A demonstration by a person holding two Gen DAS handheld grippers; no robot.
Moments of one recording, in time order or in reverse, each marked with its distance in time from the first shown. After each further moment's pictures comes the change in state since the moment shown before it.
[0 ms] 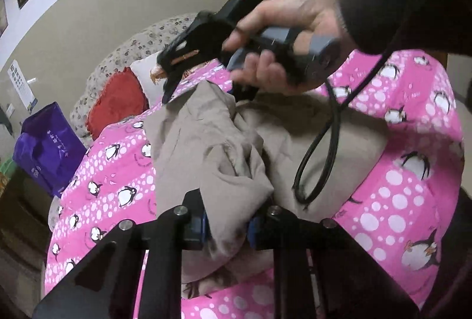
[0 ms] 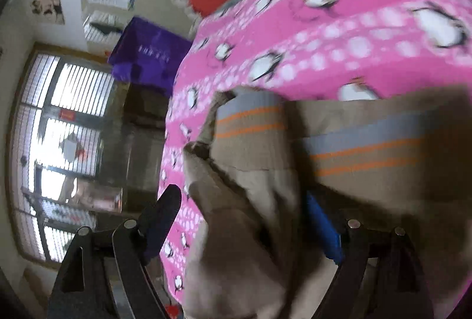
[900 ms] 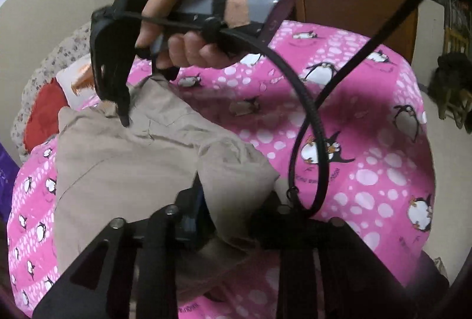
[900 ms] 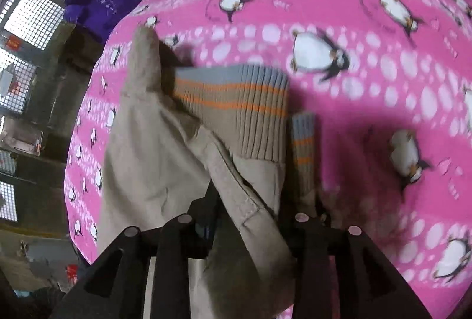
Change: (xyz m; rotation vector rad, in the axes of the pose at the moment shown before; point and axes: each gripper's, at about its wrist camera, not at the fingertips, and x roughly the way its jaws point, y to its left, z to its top) left arm 0.049 -0.136 0.056 0.074 0.056 -0.247; right arm -0.074 -0.055 -0.009 -0.230 0.088 -0.392
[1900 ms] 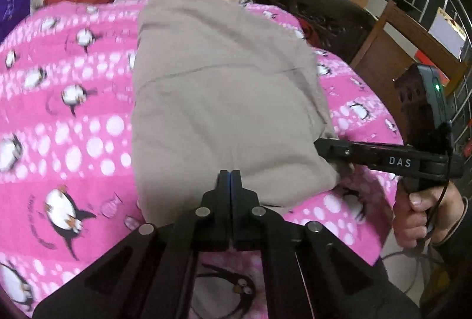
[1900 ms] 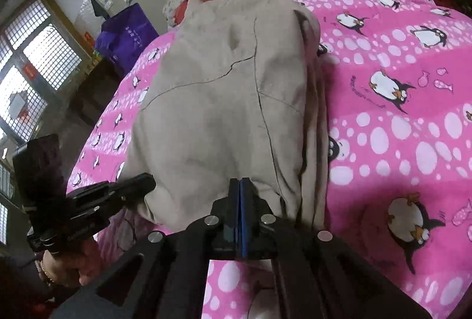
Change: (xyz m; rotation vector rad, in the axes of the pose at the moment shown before) left arm -0.040 0.134 -0.100 -0.583 0.079 -0.188; right arm -0.009 0.053 -0.218 0.105 -0.360 -0.031
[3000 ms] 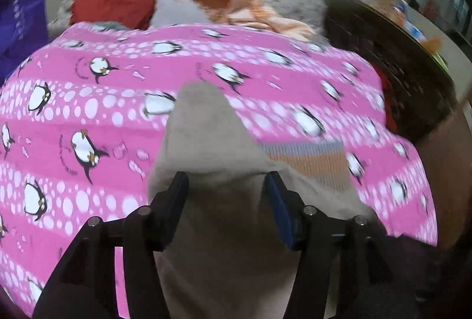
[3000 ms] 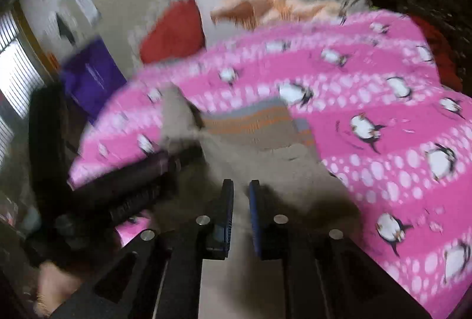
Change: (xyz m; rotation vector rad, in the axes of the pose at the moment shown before) left arm 0.110 0.059 0.199 -0.206 0.000 0.244; right arm 0.034 0.032 0.154 0.049 -0.060 -0.218
